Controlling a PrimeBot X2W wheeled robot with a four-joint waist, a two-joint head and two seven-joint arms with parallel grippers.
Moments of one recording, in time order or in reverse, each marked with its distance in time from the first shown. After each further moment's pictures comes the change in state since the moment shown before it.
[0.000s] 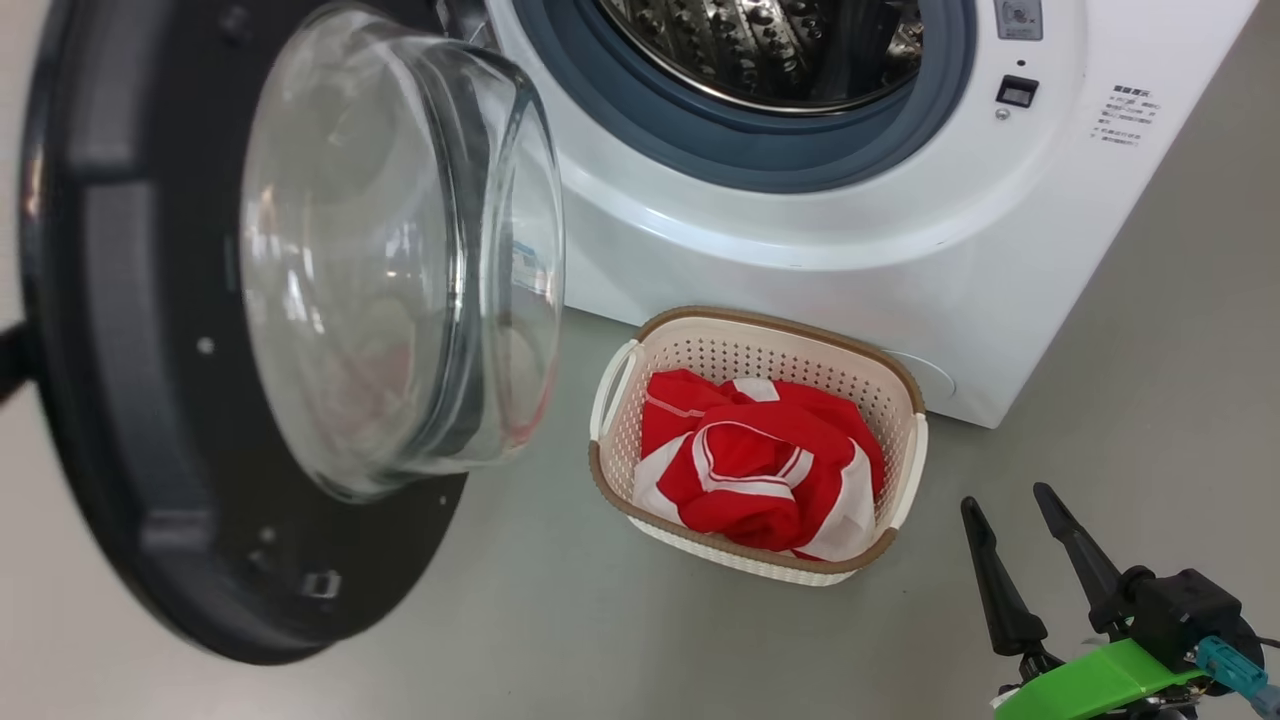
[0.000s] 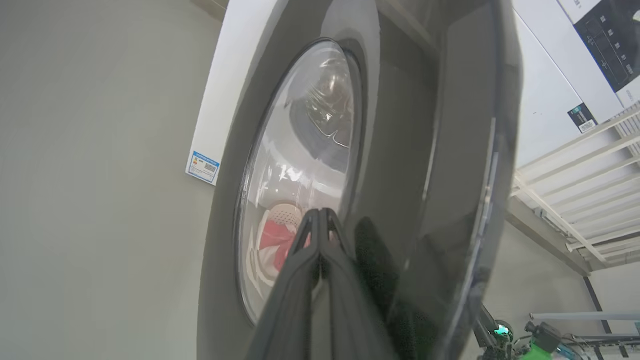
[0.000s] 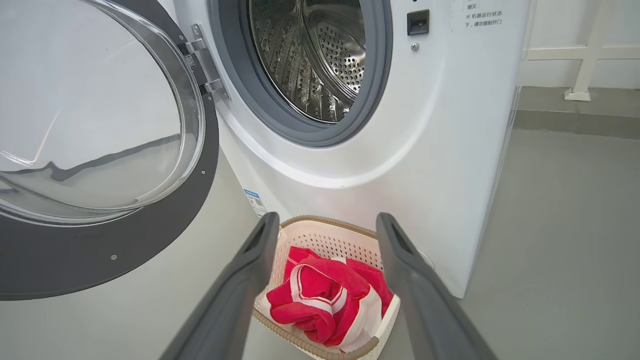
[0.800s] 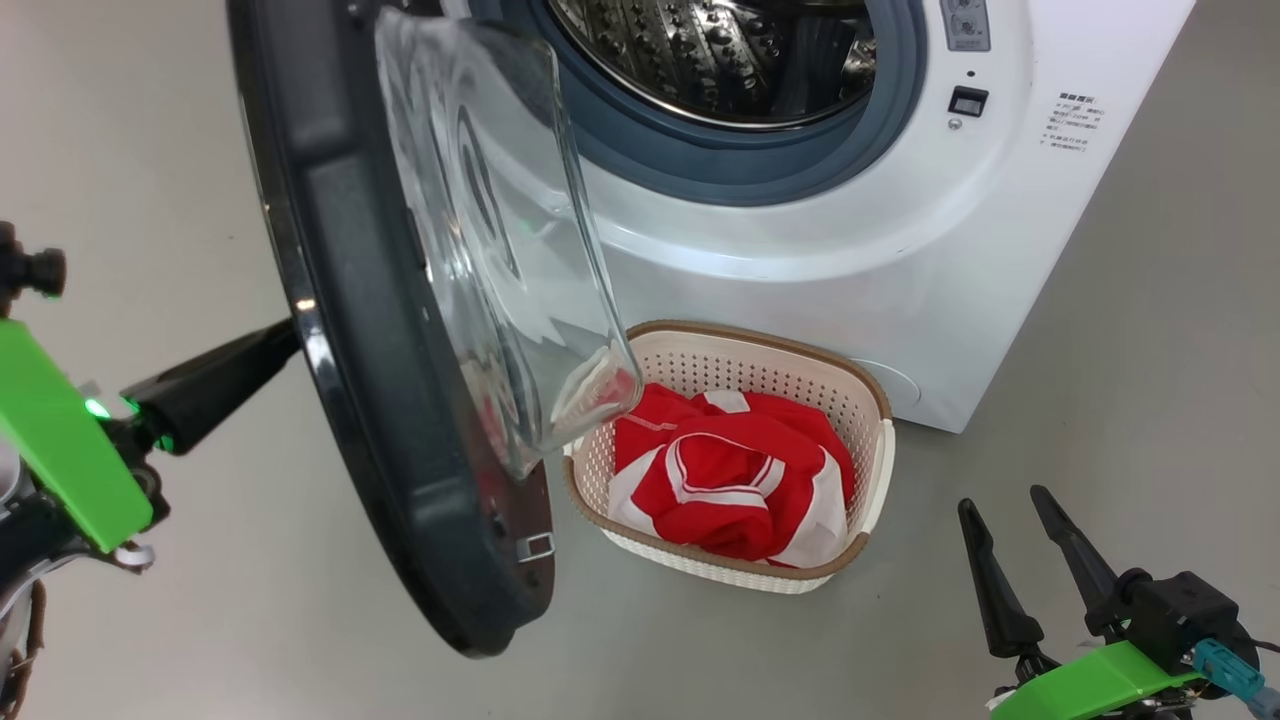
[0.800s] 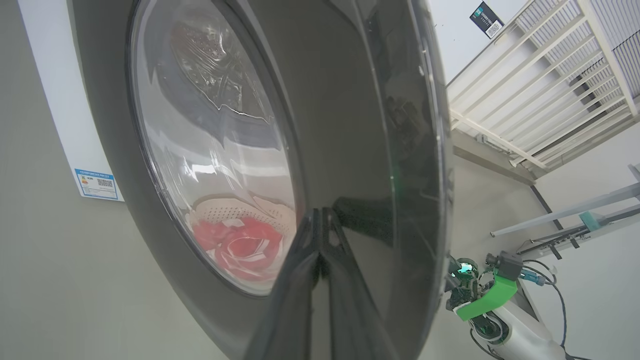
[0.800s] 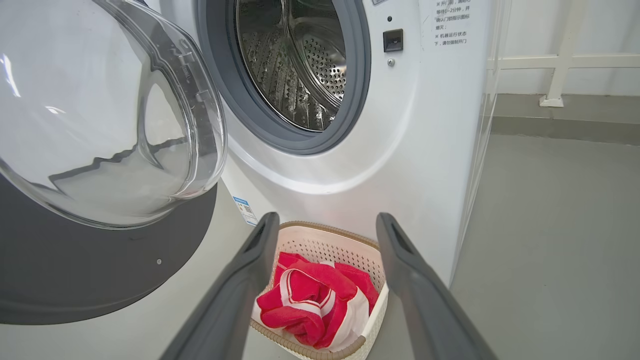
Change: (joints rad) left arm 0.057 -0.005 -0.235 -0.271 -0.034 0.000 -0.148; right arm 0.003 0.012 -0.004 0.000 0.000 0.000 0.000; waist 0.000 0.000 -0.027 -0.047
